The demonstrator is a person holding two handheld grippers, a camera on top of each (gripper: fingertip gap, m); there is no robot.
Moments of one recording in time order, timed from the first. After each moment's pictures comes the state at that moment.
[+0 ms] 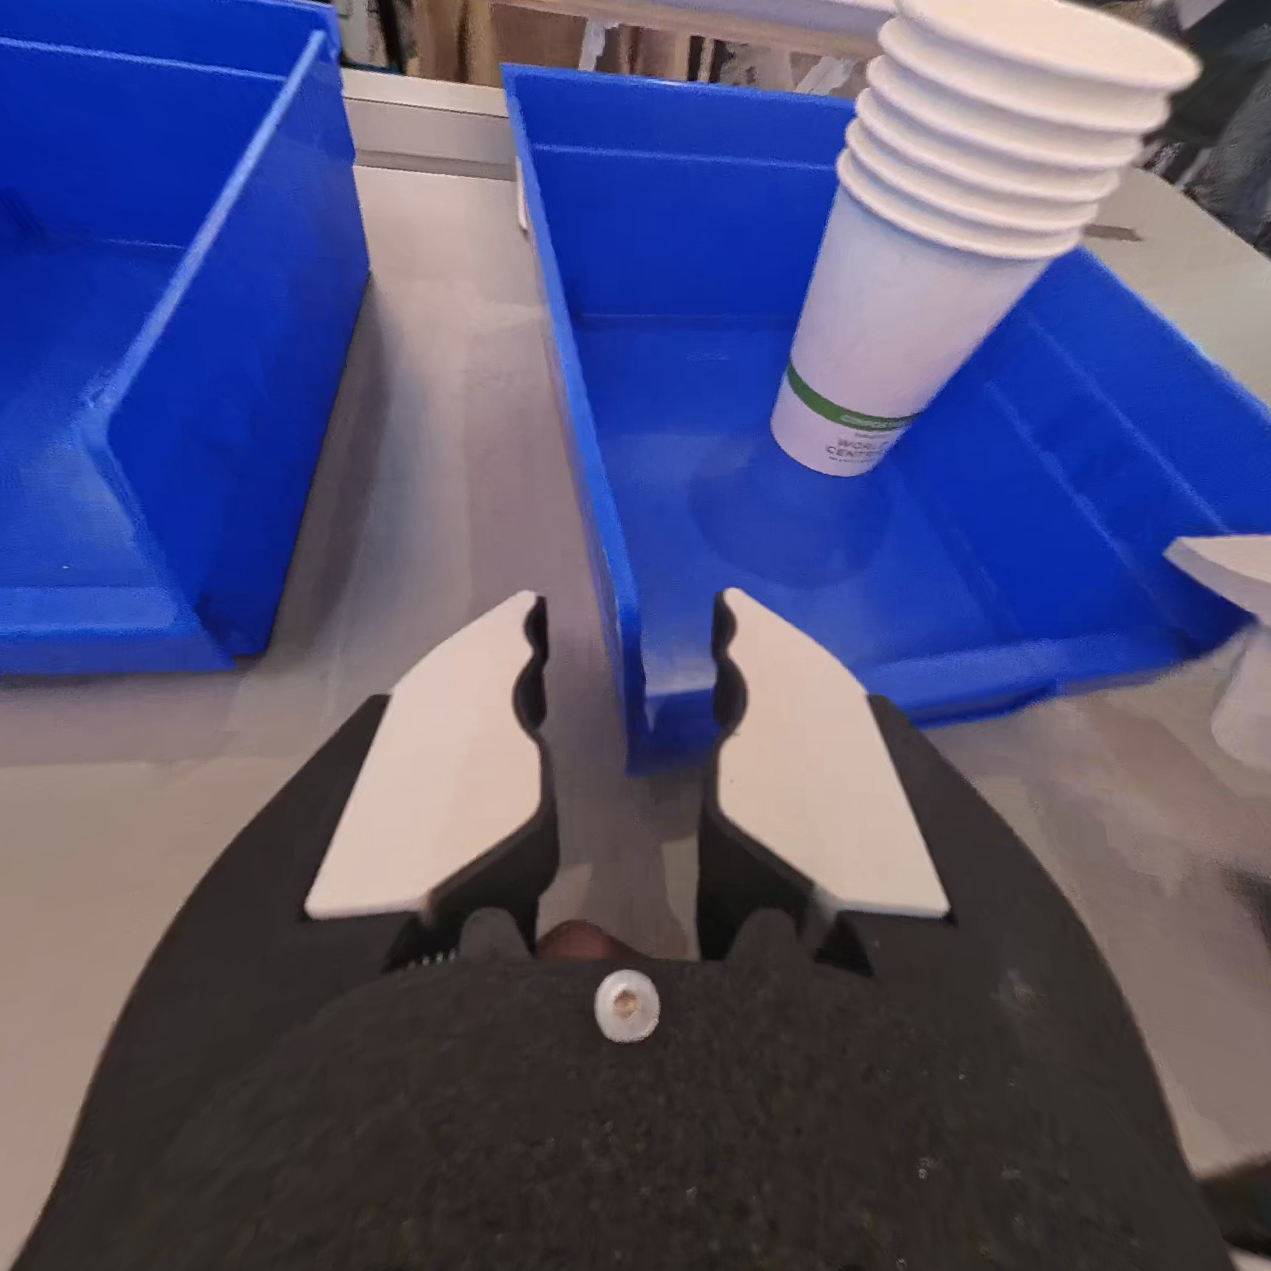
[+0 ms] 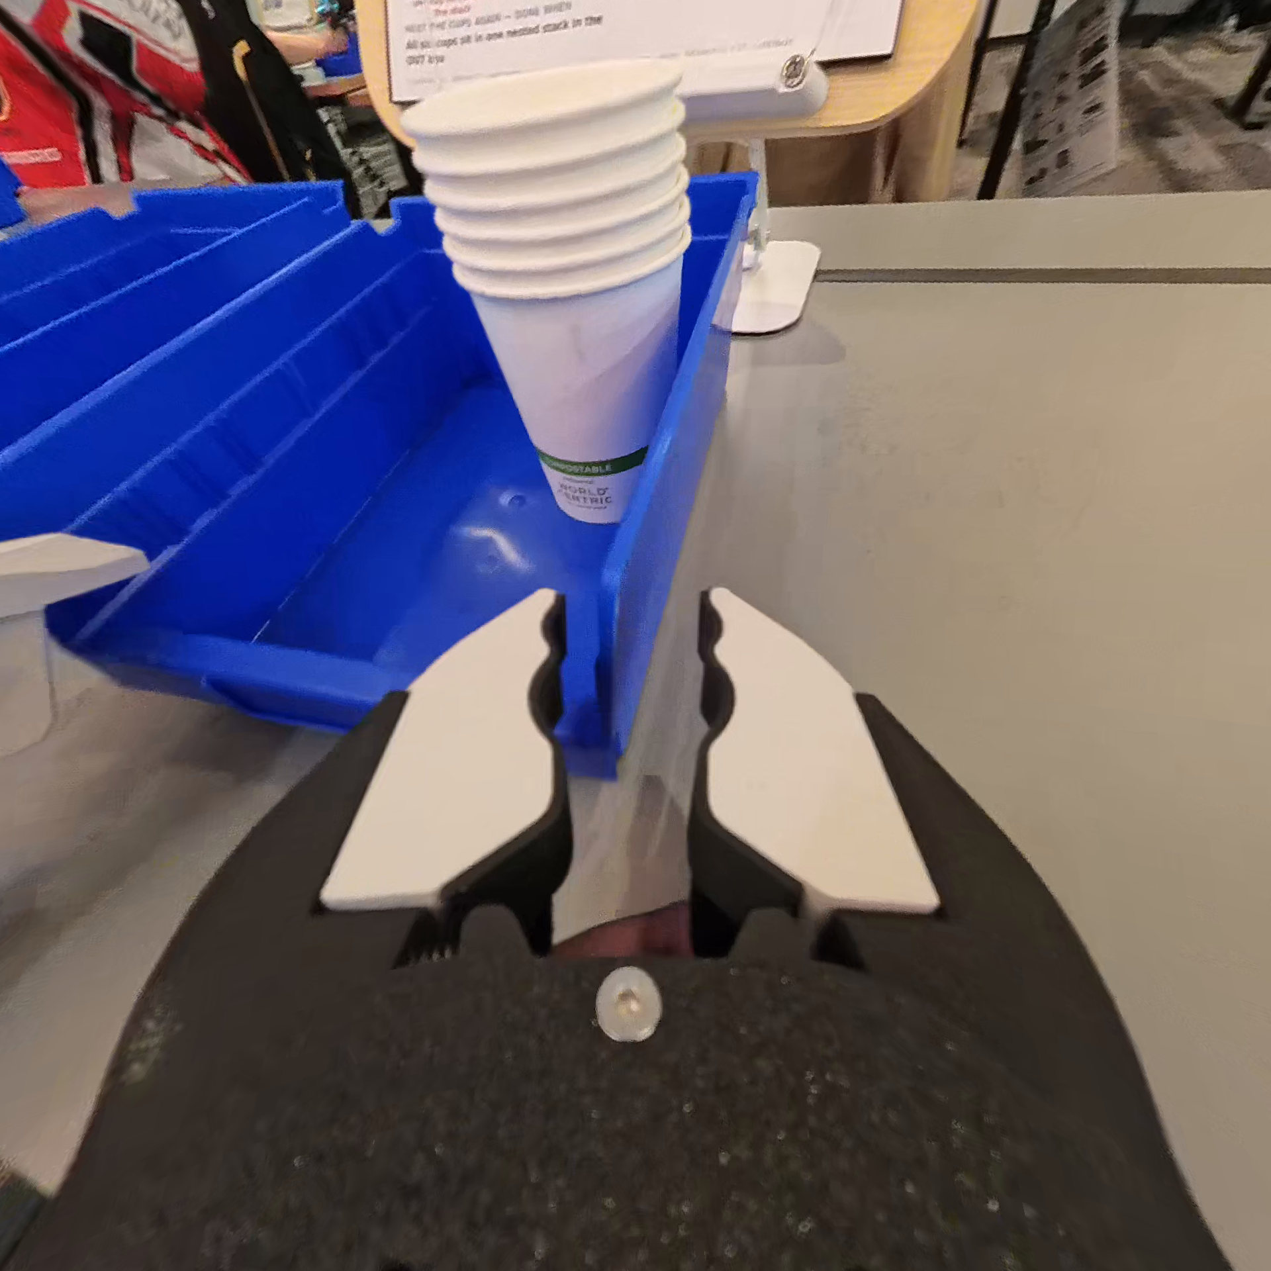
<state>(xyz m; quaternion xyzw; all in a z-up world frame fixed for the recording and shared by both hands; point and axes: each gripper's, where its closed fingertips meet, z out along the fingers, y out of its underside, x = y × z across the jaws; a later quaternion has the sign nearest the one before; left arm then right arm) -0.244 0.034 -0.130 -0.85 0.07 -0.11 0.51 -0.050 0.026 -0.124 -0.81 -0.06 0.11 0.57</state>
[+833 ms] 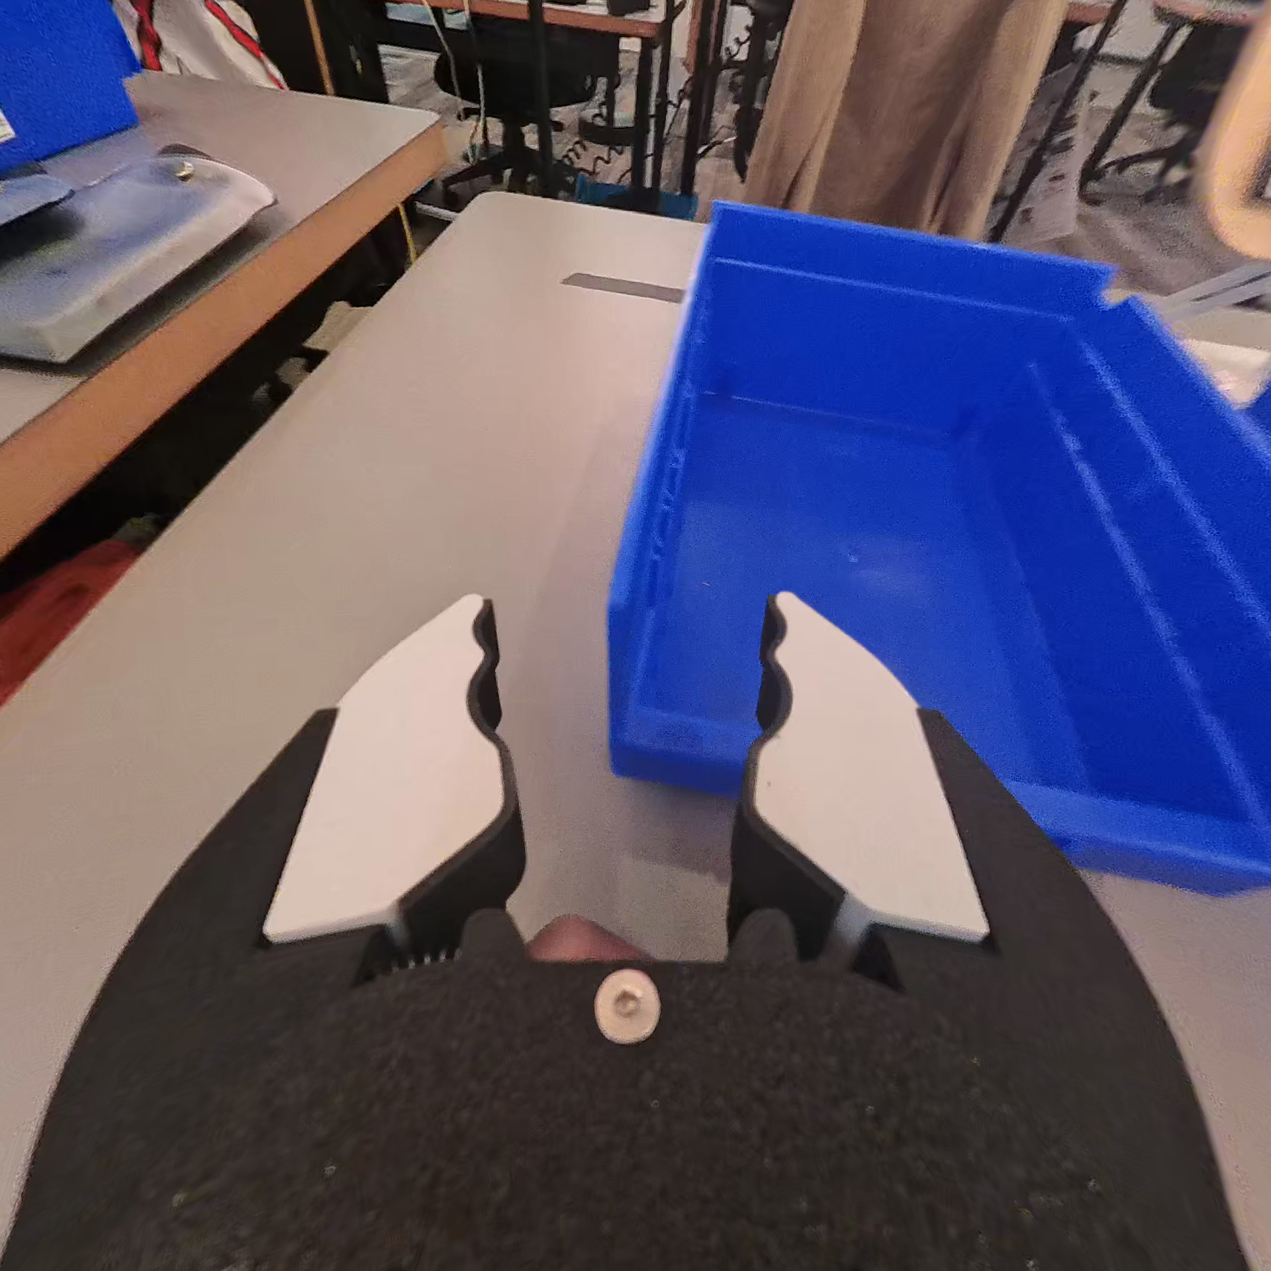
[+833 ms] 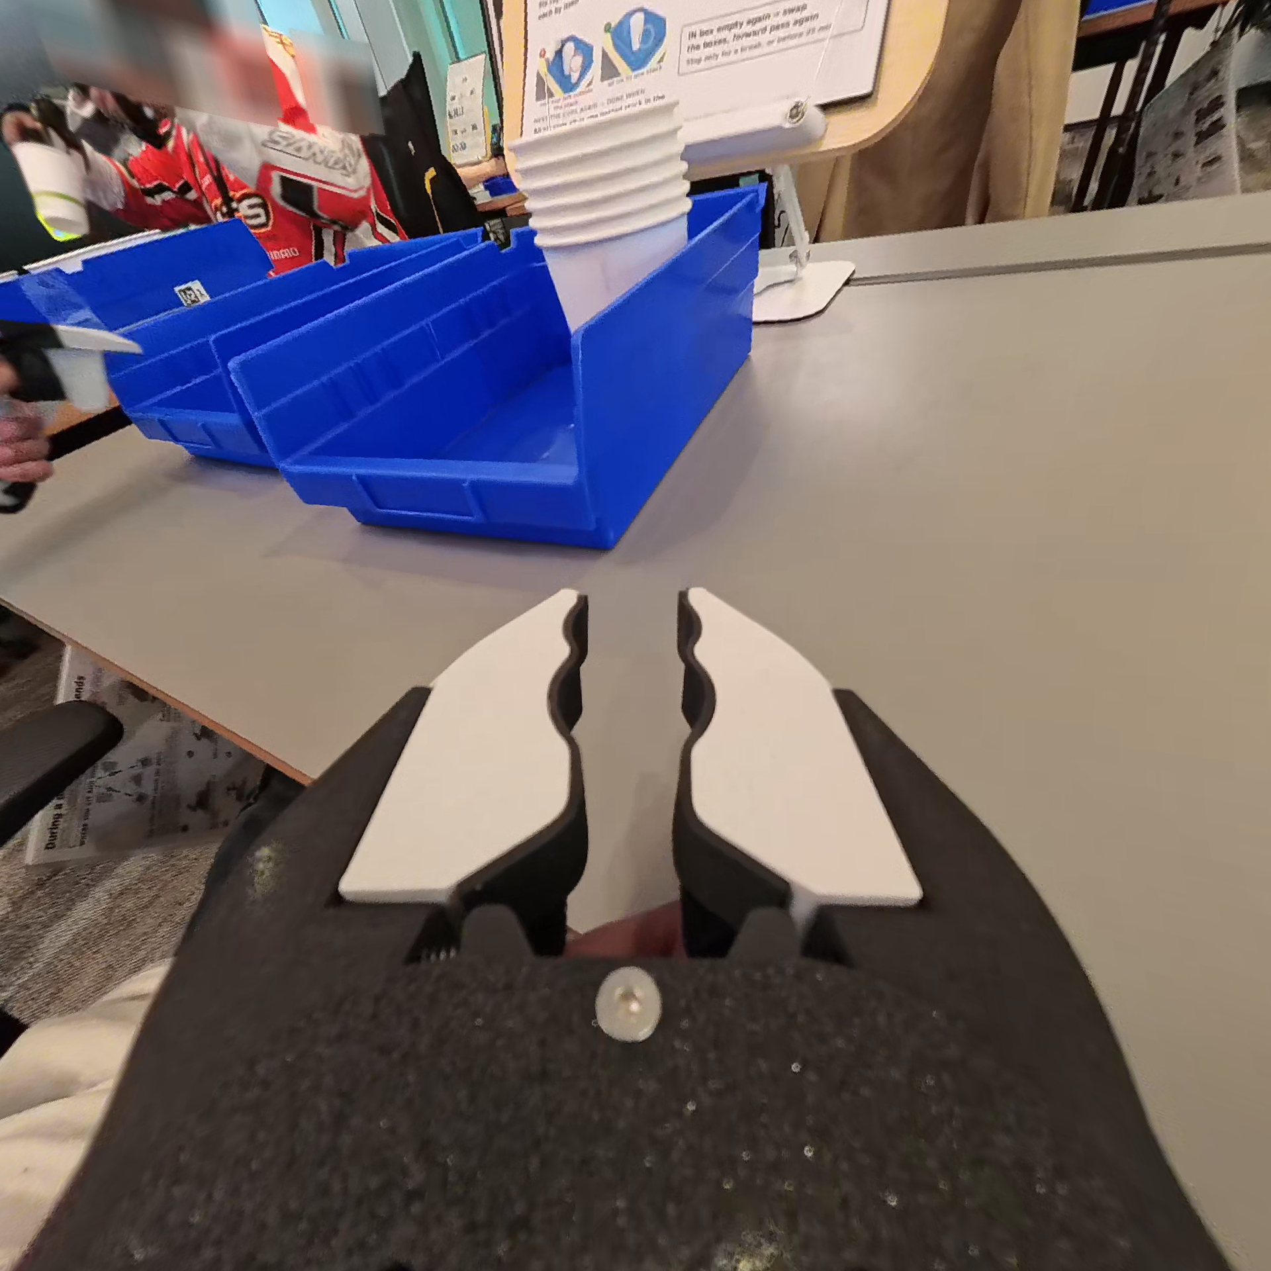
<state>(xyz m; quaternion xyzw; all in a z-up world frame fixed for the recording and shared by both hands) -0.554 0.104 -0.105 -0.83 -0.04 -0.02 0.56 0.002 -0.082 -0.134 -0.77 -0.09 0.20 0.60</state>
